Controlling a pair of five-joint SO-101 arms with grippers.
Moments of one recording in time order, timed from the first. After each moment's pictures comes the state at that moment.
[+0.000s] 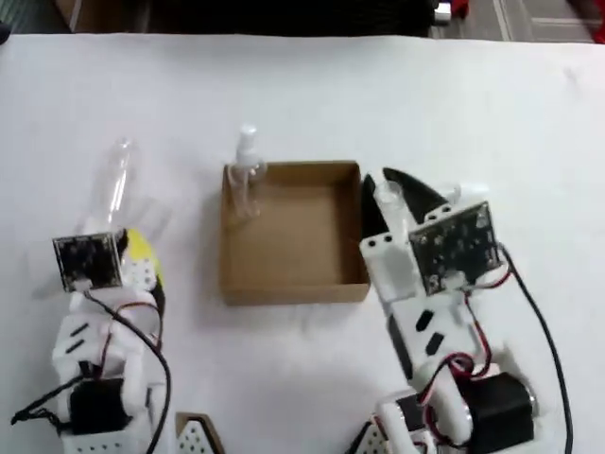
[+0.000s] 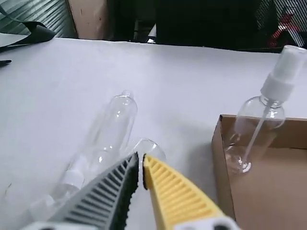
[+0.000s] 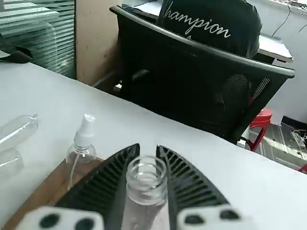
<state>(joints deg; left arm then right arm) -11.0 -103.9 79.5 57.7 2.8 -18.8 -76.1 36.7 56.8 14.5</state>
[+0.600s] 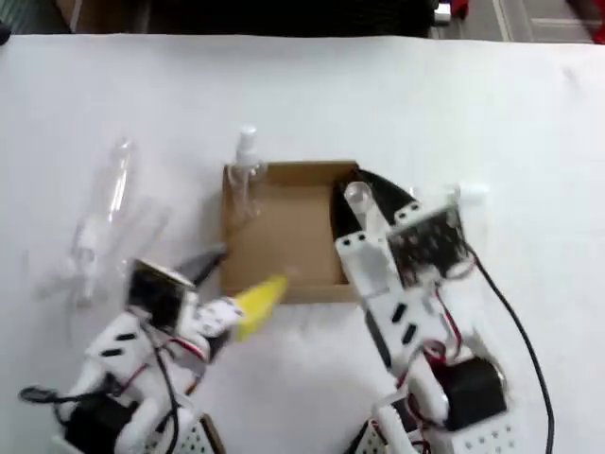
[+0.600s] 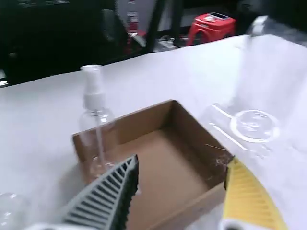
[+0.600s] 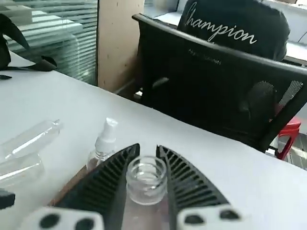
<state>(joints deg) 27.2 -104.8 74.6 60.5 2.8 -23.8 -76.1 48.8 45.1 11.3</state>
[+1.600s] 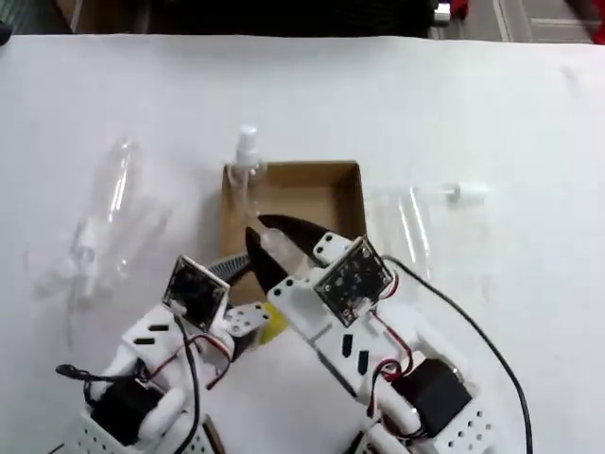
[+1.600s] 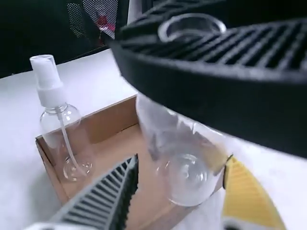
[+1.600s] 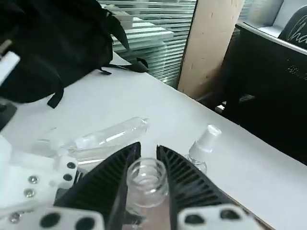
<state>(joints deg) 29.2 -104.3 82.6 53.6 2.8 -44.6 -78.5 57.5 38.7 10.9</state>
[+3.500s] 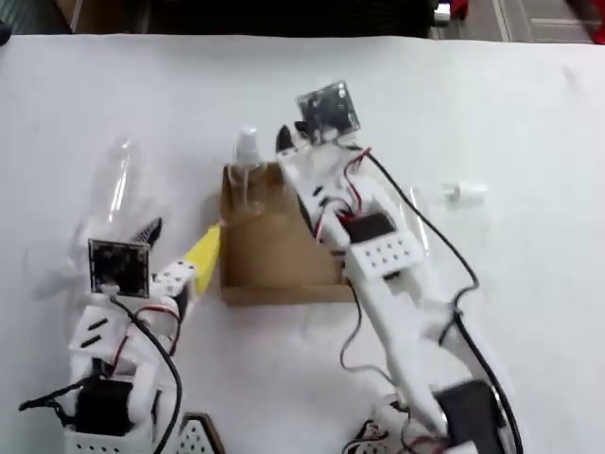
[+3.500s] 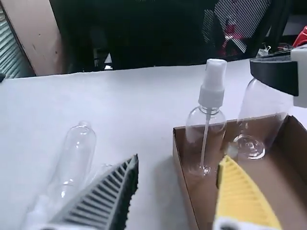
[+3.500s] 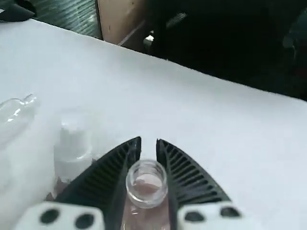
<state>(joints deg) -1.1 -104.2 81.4 52.2 -0.4 -23.9 -14.5 36.8 8.0 4.5</state>
